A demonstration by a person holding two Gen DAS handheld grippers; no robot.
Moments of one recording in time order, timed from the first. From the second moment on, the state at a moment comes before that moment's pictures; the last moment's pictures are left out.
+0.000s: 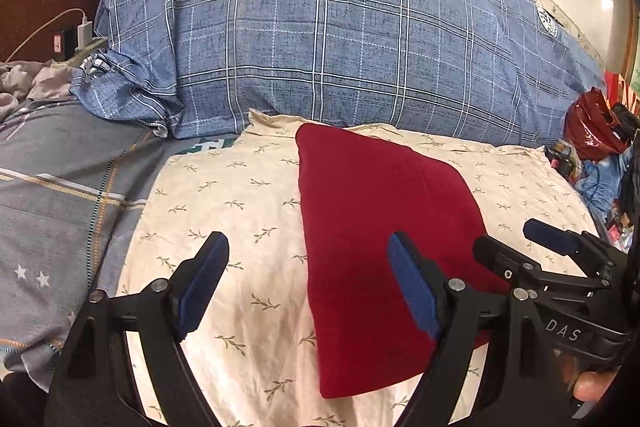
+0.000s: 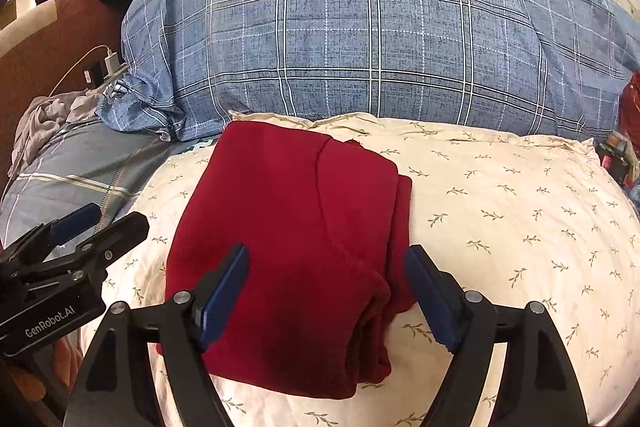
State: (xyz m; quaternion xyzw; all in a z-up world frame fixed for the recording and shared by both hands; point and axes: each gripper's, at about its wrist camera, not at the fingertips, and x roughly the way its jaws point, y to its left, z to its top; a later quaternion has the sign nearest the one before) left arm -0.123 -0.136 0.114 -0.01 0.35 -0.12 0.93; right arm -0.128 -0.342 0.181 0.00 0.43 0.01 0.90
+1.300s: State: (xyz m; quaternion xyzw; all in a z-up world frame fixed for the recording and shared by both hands) left arm -0.108 -0.140 0.100 0.00 0.37 -0.11 0.92; right arm -0.113 -0.341 0.160 0.00 0.46 0.00 0.89
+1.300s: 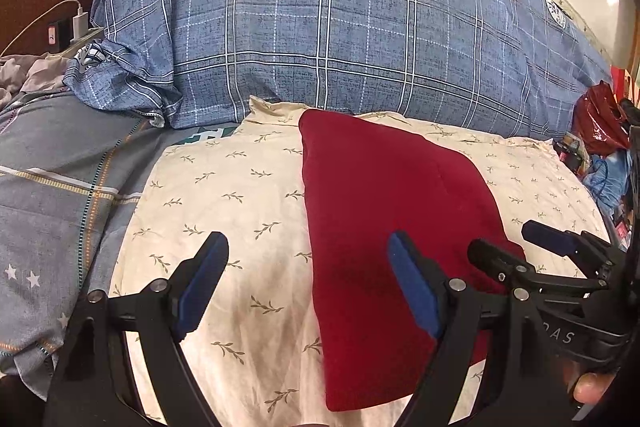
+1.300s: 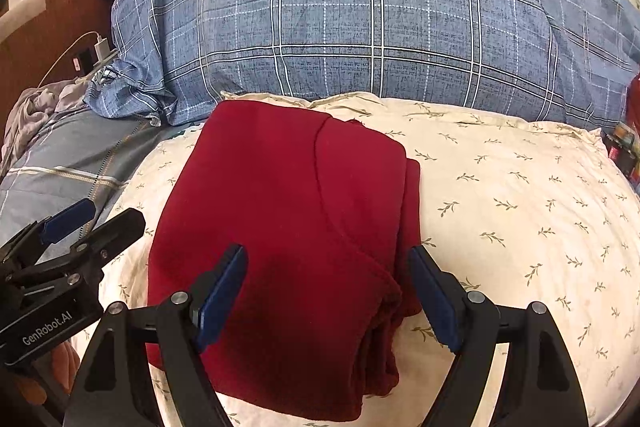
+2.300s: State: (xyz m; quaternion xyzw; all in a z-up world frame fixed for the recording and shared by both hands) left arm -0.104 -0.137 0.092 0.00 0.38 -0.11 0.92; right arm -0.108 -0.336 0.152 0.00 0.47 0.01 0.88
